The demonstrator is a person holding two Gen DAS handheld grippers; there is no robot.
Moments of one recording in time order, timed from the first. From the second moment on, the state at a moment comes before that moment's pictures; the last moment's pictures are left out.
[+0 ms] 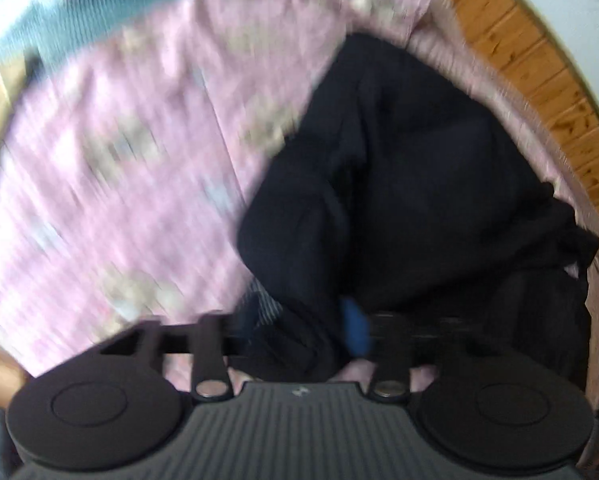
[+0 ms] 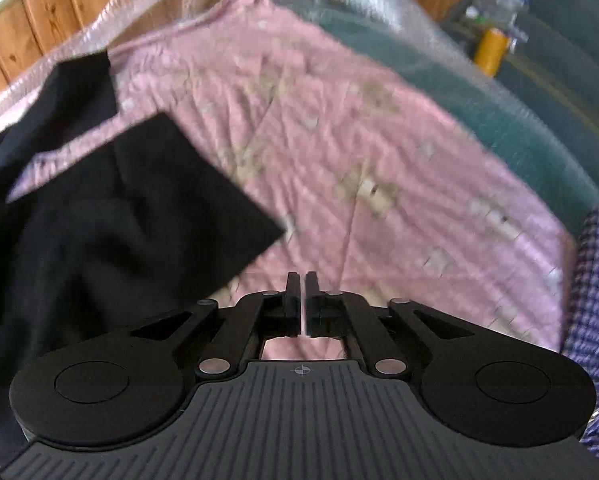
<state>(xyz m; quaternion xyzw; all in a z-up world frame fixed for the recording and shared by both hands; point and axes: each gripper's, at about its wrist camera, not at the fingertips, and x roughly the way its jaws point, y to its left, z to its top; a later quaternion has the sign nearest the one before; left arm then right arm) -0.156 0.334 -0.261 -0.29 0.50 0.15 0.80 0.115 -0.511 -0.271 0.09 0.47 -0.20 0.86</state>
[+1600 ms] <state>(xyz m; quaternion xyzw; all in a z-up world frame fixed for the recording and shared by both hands) 0.273 0.361 -0.278 -0.21 0.43 0.18 0.86 0.599 -0.370 -0.288 -0.01 0.44 -0.06 0.89</state>
